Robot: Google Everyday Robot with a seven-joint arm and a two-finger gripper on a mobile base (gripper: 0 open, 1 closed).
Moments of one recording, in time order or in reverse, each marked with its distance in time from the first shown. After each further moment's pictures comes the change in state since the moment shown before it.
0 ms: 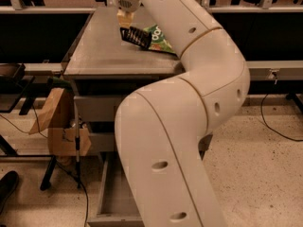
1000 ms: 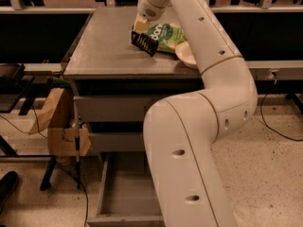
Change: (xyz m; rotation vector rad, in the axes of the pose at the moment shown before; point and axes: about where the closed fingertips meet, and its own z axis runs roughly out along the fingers) arm 0.042 -0.017 0.030 -0.036 -0.248 0.064
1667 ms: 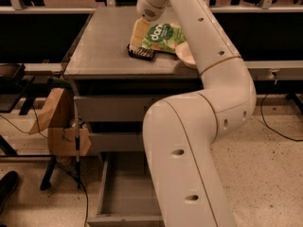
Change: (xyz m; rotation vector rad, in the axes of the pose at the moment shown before) arm 0.001 0.000 0.000 -0.003 -0.009 0.003
